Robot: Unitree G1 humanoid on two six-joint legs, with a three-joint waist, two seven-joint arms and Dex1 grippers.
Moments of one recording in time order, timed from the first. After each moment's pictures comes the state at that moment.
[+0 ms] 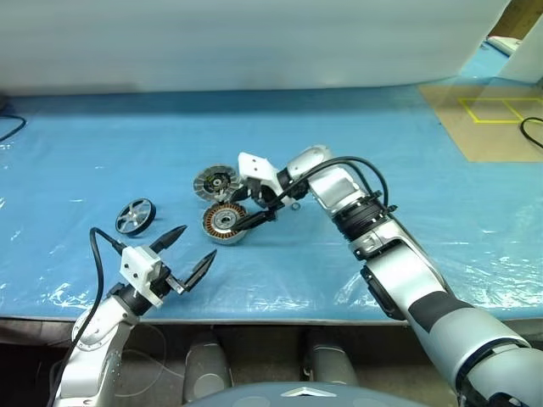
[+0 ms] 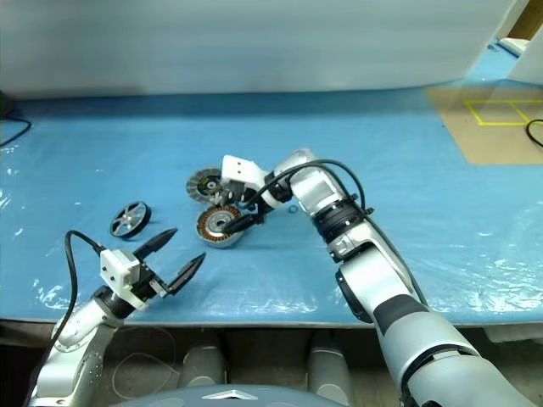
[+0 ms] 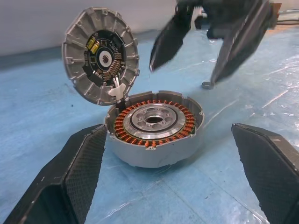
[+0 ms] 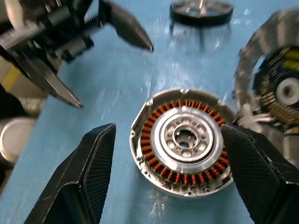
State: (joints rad) left arm 0.24 0.38 0.10 -0.17 -0.37 -0.19 -0.75; right arm -1.01 -0.17 0.34 0.50 -0.05 0.42 1.39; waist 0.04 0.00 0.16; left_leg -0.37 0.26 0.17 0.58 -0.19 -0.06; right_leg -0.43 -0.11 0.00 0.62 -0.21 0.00
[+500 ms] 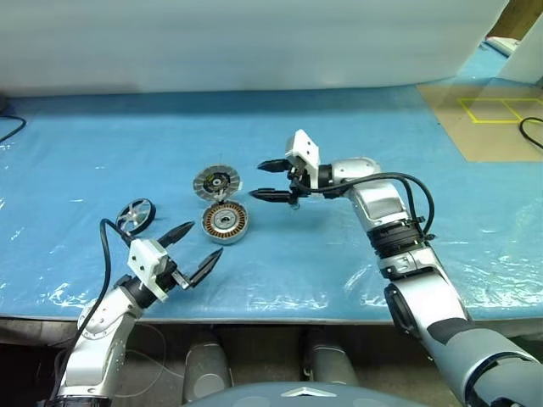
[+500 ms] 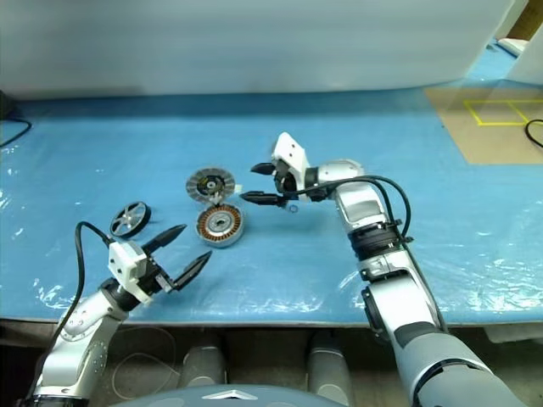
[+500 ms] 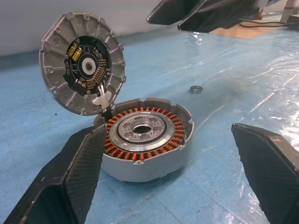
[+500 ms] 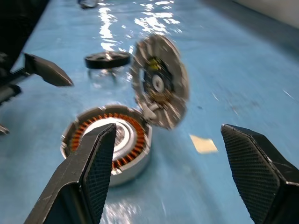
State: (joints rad) left arm 0.20 0.38 0.09 -0.16 -0.37 -0.15 -0.78; right arm -0.77 -0.29 0.14 0.38 0.08 0.31 1.10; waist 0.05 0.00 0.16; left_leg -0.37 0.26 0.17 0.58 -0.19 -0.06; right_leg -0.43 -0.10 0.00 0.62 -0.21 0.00
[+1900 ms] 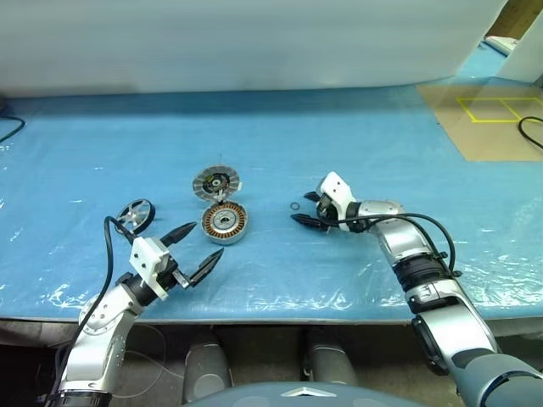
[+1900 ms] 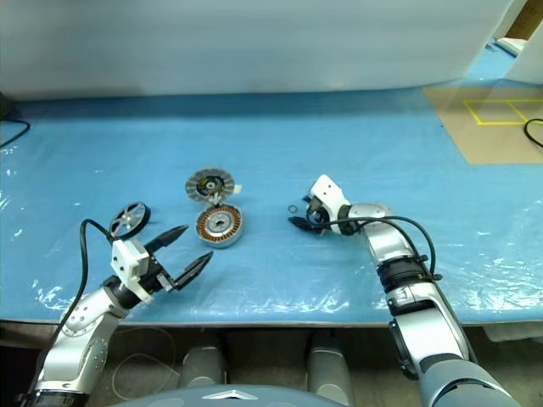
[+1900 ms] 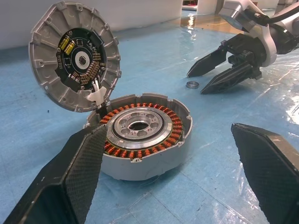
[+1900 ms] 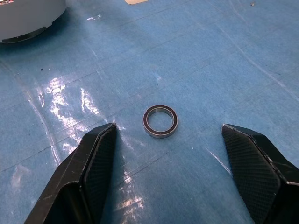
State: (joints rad) left arm 0.18 0.39 0.09 -0.13 -0.38 -0.14 -0.81; right arm -0.62 -0.39 0.17 0.53 0.00 0.17 0.92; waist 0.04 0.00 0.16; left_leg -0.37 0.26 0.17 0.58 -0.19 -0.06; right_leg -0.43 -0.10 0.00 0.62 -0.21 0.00
